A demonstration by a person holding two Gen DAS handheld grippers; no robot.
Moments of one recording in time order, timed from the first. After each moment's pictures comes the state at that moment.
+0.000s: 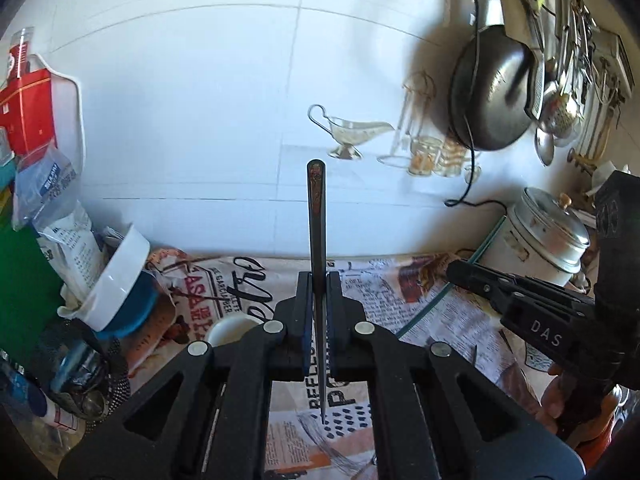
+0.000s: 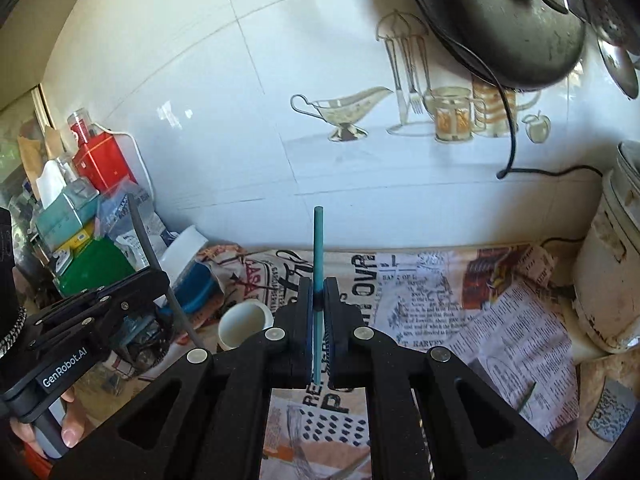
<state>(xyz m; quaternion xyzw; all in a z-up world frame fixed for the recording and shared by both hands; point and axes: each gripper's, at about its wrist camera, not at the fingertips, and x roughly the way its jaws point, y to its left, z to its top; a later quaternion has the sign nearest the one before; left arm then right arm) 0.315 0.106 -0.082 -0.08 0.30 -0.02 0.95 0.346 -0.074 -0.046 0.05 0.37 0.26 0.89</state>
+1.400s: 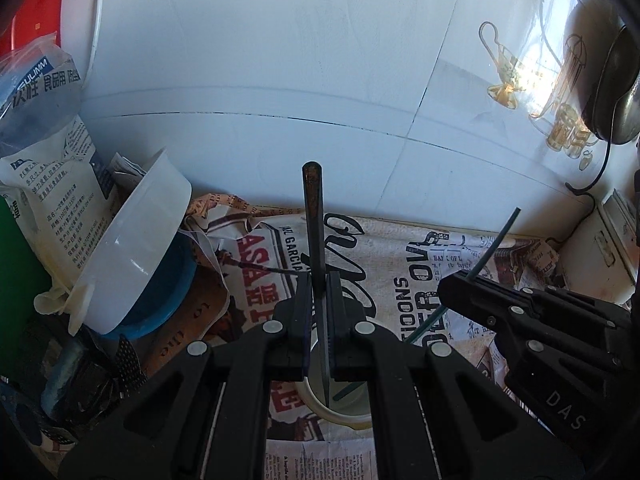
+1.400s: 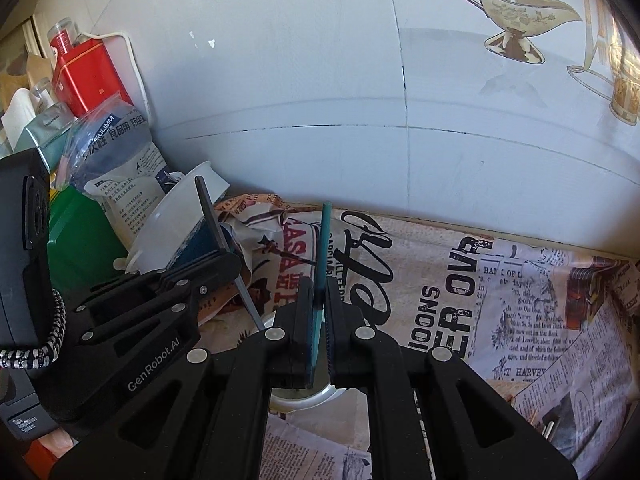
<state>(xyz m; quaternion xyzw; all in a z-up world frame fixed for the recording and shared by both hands) 0.407 0.212 -0.196 -0.11 0.40 0.04 0.91 0.398 0.062 -0.138 -0.02 0.47 0.31 0.83</state>
